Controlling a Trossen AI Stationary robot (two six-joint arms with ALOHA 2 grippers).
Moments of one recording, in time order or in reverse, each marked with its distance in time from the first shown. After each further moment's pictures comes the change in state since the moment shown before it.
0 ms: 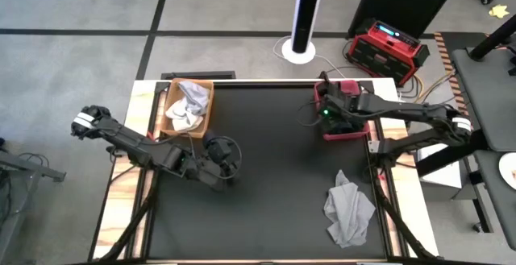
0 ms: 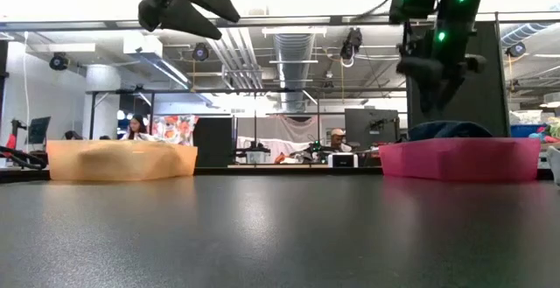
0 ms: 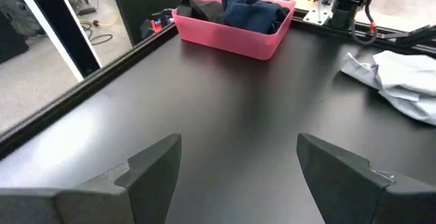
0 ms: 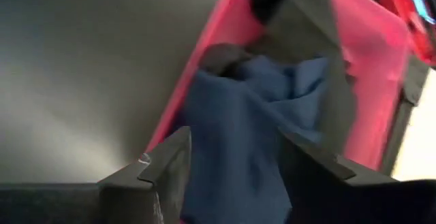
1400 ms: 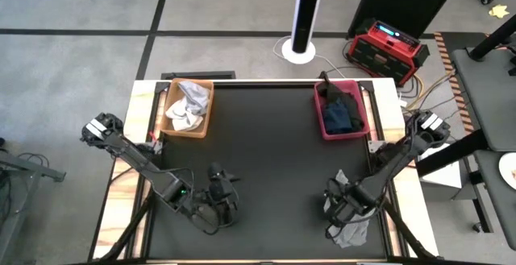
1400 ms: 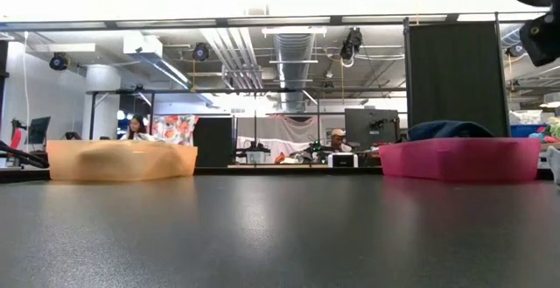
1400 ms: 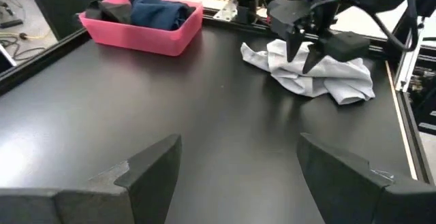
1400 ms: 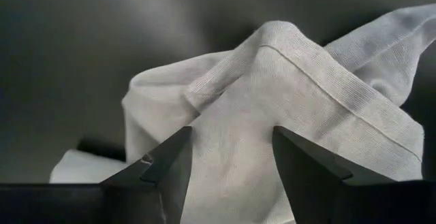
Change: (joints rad) left arm -0.268 0.192 0.155 0.031 -0.047 -0.085; right arm 1.095 0.334 0.008 0.098 -0.418 0.864
